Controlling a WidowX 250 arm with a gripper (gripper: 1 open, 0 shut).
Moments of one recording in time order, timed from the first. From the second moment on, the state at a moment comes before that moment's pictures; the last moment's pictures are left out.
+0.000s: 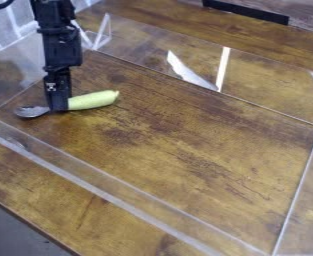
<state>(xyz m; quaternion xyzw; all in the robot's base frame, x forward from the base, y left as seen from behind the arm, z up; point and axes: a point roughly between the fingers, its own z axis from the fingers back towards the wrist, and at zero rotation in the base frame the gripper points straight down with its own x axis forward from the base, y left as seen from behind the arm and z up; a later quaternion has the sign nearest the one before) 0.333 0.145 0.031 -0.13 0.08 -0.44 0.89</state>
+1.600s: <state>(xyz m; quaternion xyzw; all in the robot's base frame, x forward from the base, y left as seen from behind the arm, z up) 0.347 0.175 0.032 -0.18 0.10 -0.52 0.83</state>
